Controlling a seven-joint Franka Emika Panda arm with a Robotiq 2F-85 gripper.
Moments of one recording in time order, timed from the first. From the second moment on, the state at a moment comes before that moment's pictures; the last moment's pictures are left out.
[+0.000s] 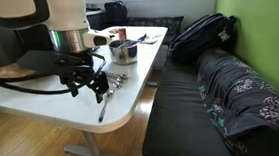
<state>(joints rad) -0.46 0.29 0.07 -2.55 0.08 2.82 -0.85</state>
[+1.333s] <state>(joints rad) -0.52 0.36 0.14 -2.53 0.14 3.01 -1.18</state>
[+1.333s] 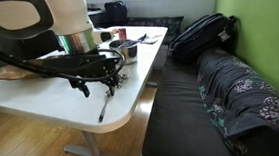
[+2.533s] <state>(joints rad) -0.65 0.50 0.26 -2.46 0.00 3.10 -1.02</state>
